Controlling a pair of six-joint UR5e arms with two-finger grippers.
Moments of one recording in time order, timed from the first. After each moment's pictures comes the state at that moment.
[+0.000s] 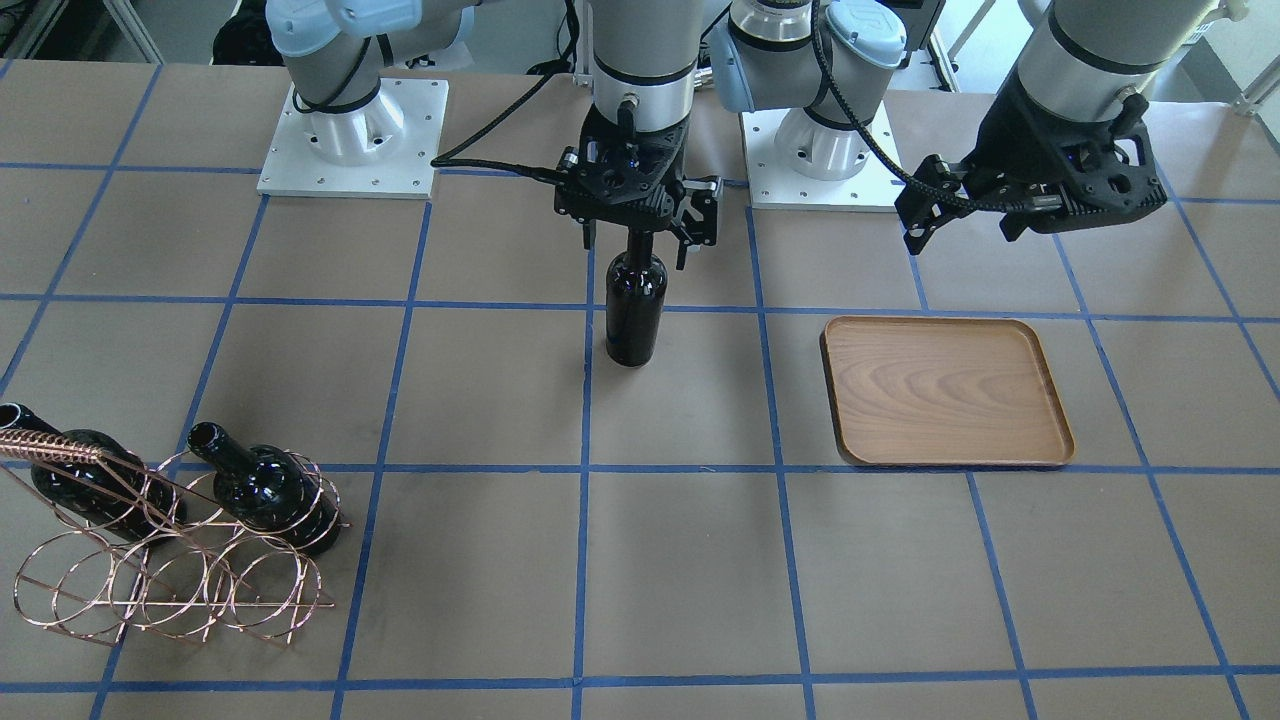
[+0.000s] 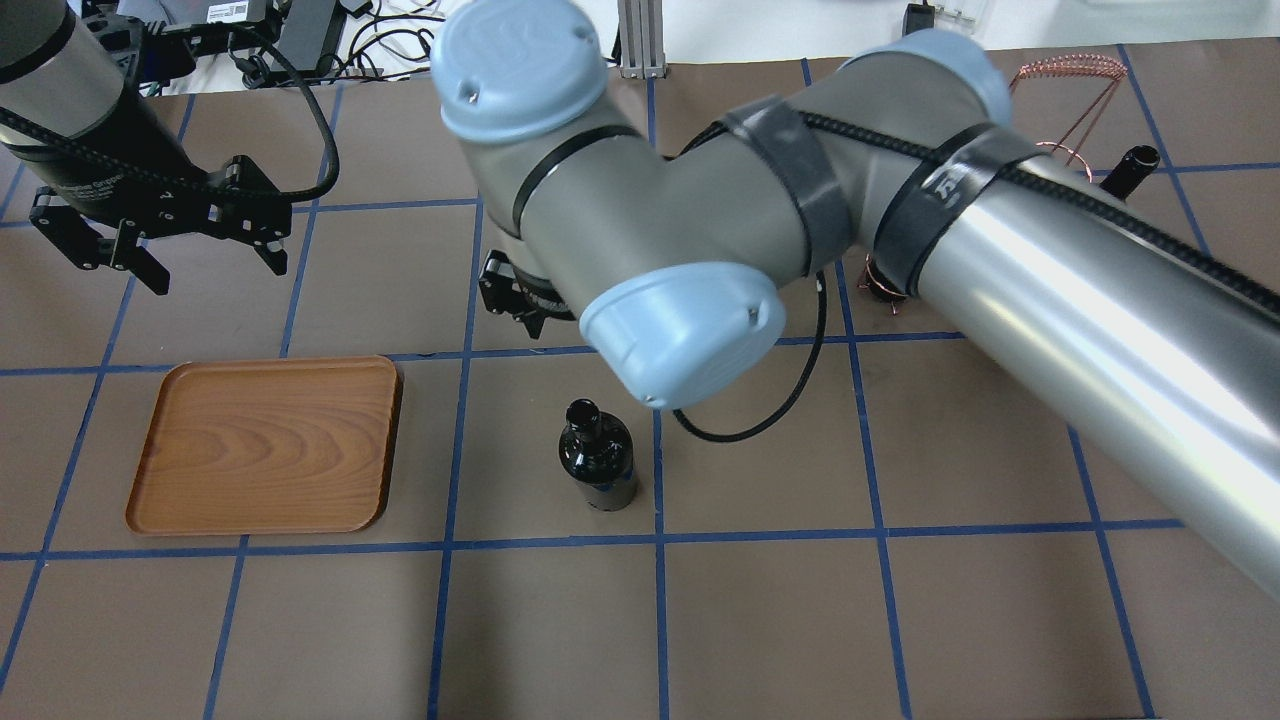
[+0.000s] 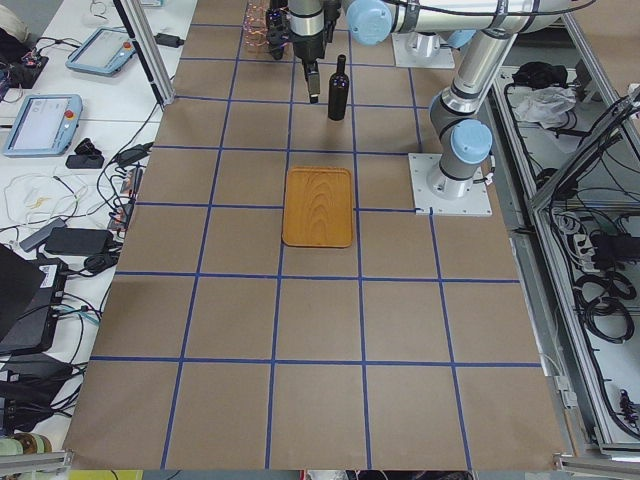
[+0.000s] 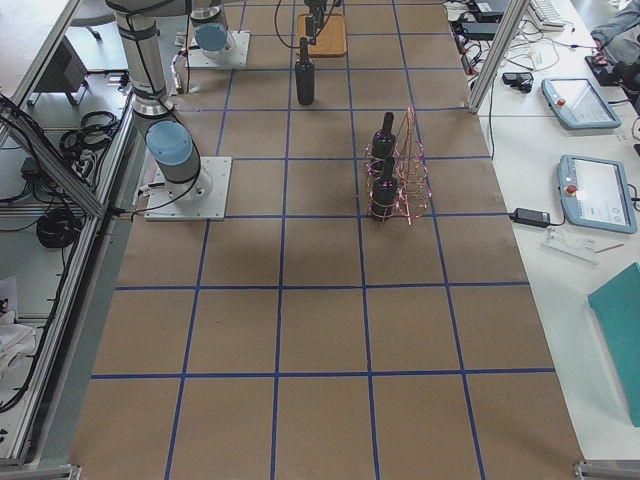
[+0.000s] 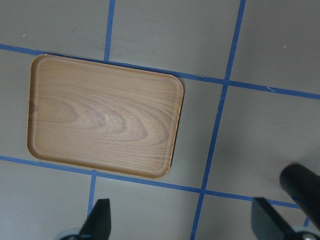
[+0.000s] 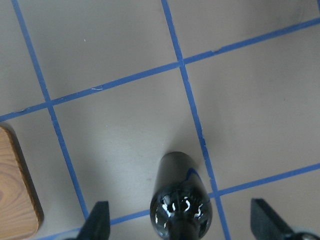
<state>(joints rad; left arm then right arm) -1.40 -1.52 -1.59 -1.66 1.62 0.00 2.08 -1.38 1.49 -1.74 -1.58 0.76</state>
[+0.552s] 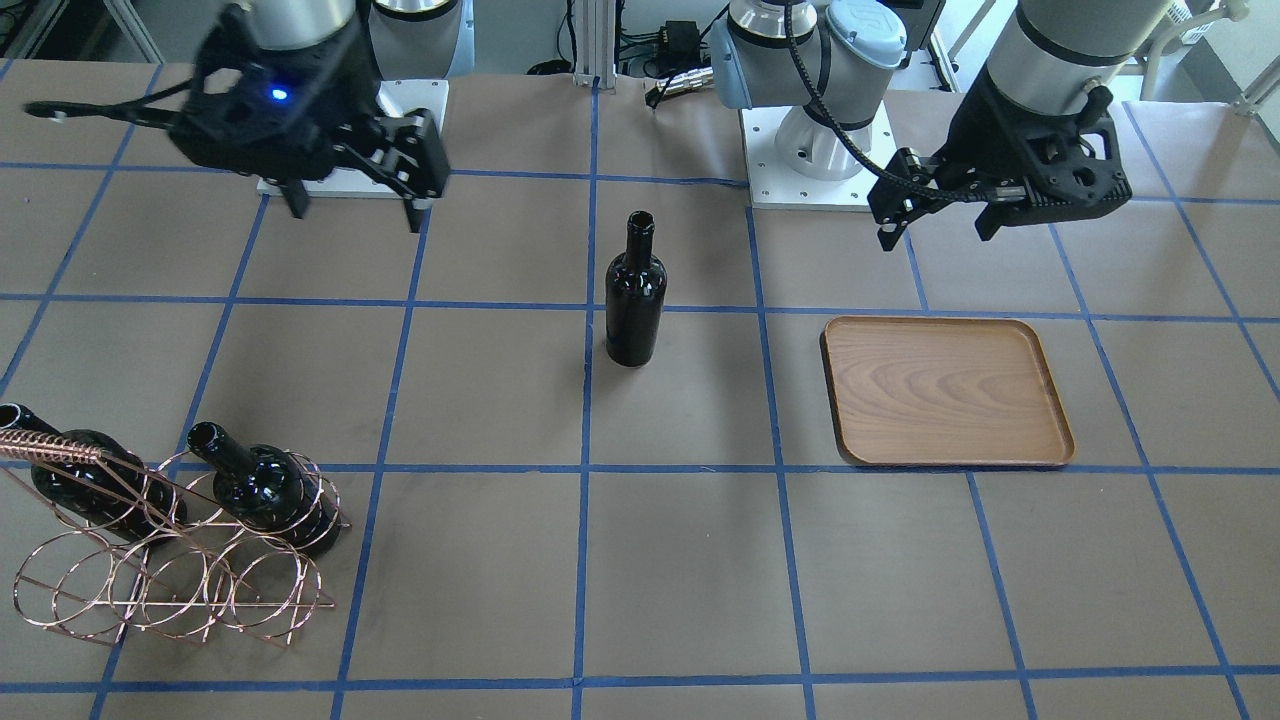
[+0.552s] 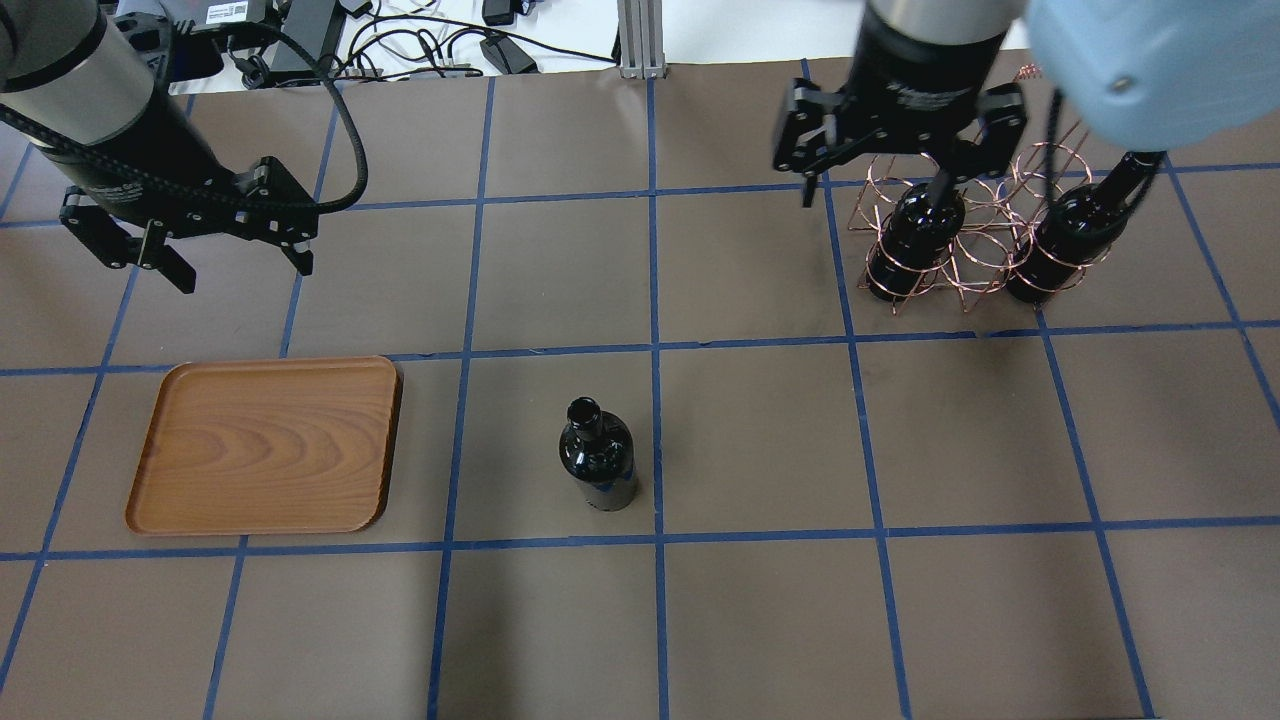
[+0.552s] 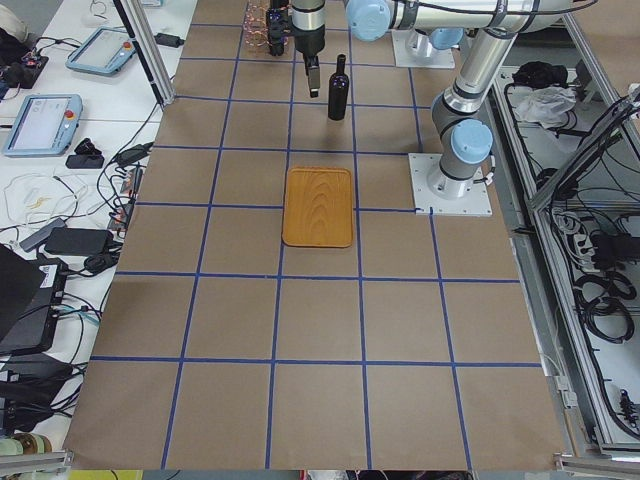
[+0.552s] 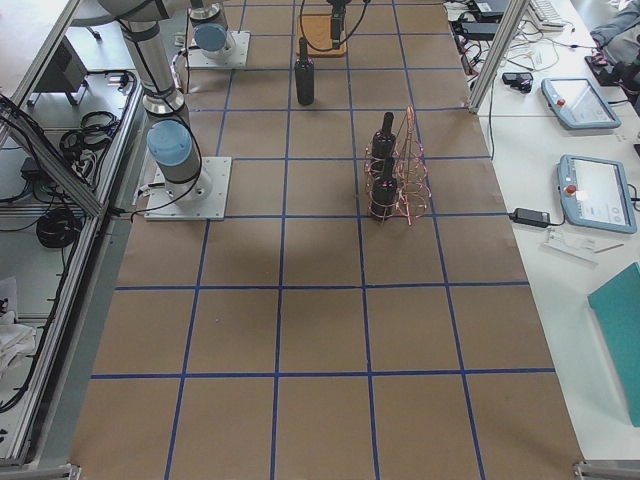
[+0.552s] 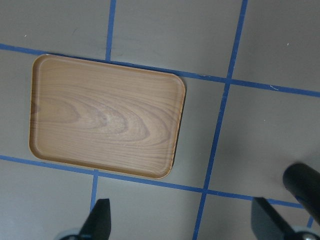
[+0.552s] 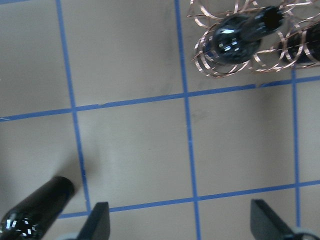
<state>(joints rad) -1.47 -1.51 -1.60 -1.64 1.59 -0.02 1.67 -1.57 1.43 -1.48 -1.61 0.20</state>
